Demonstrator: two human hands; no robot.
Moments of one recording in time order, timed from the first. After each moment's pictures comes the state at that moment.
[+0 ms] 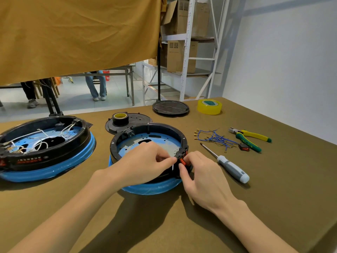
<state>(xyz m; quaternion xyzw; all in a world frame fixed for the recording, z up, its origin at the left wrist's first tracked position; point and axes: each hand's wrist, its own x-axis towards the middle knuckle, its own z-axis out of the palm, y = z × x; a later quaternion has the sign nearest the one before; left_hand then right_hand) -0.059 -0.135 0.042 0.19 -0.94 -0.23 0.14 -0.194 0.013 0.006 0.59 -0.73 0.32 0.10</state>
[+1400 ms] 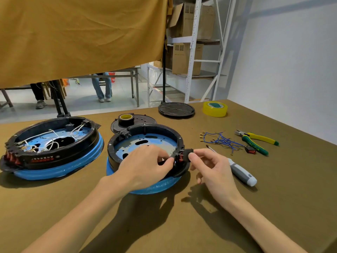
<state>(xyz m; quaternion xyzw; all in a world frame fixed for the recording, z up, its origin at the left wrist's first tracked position) -0.042 -0.136 0.032 0.25 -0.93 -0.15 0.20 -0.199 0.008 0.009 0.46 -0.64 0.60 -0.15</state>
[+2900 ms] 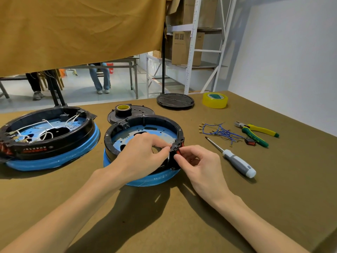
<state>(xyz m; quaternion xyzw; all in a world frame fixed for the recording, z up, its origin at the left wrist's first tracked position) -0.045 -0.138 0.029 0.21 -0.91 -0.24 0.27 -0.187 -0.003 -0.006 0.53 -0.66 0.52 -0.04</state>
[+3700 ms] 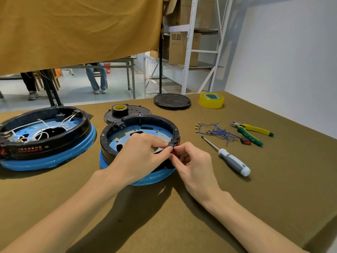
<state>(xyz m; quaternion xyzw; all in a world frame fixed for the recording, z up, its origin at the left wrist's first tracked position) -0.048 -0.129 0.027 0.22 -0.90 -0.20 0.30 -0.185 -0.006 -0.012 0.57 -0.66 0.50 0.01</state>
